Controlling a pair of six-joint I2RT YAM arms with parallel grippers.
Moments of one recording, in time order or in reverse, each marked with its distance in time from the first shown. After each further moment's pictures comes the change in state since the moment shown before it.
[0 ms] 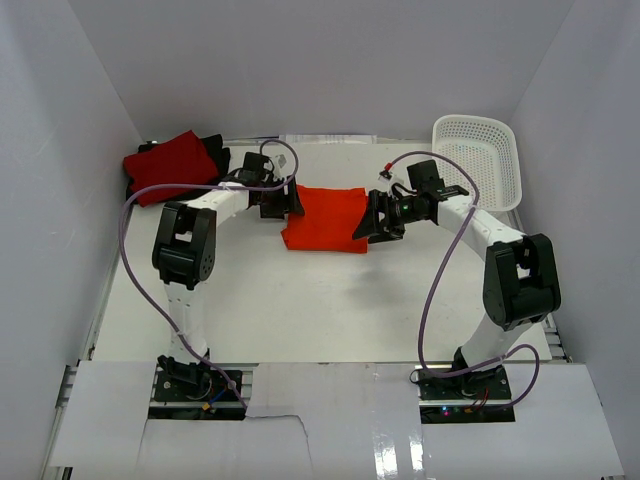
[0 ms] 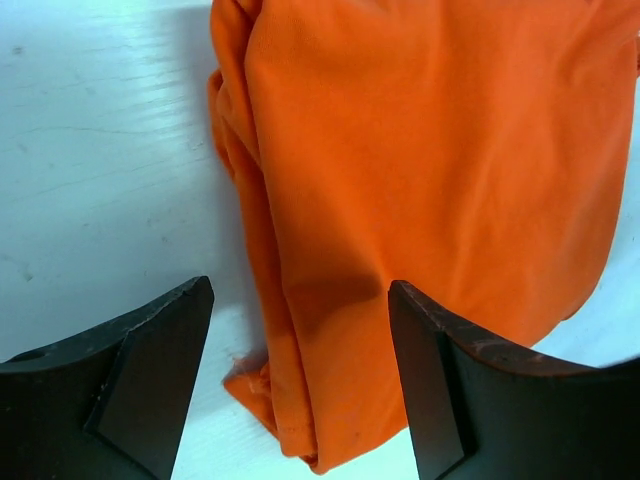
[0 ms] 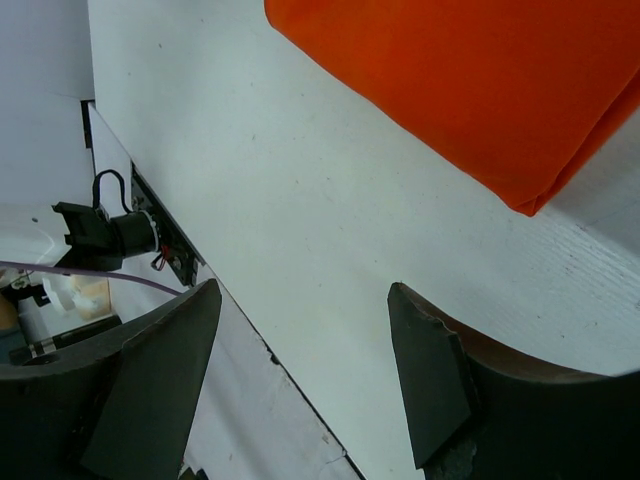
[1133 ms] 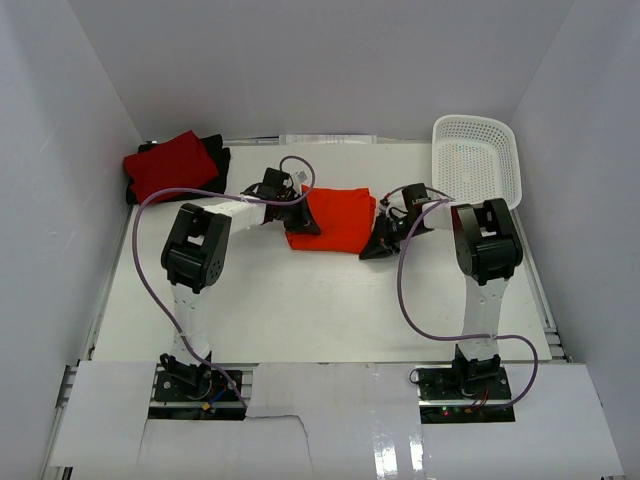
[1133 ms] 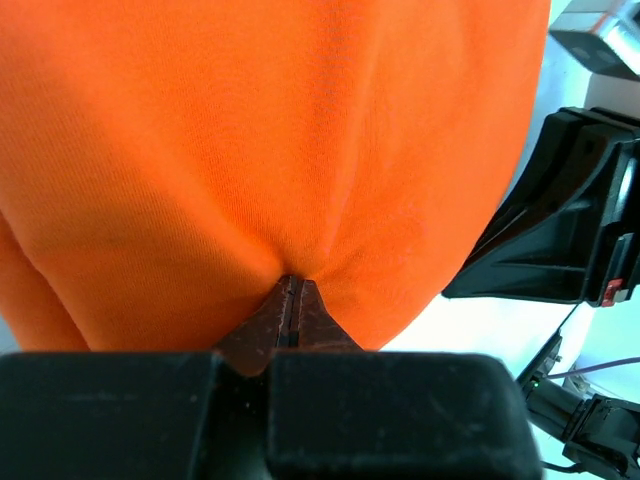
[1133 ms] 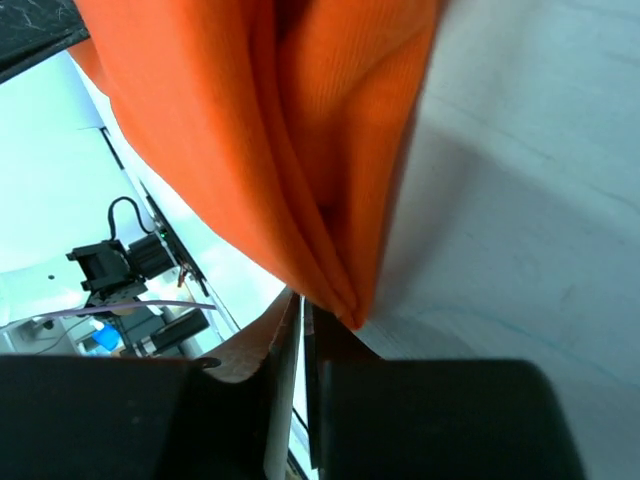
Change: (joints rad) left arm -0.107 0.013 -0.112 0.126 0.150 -0.192; right arm -0.068 0.404 0.006 0.139 -0.111 0.086
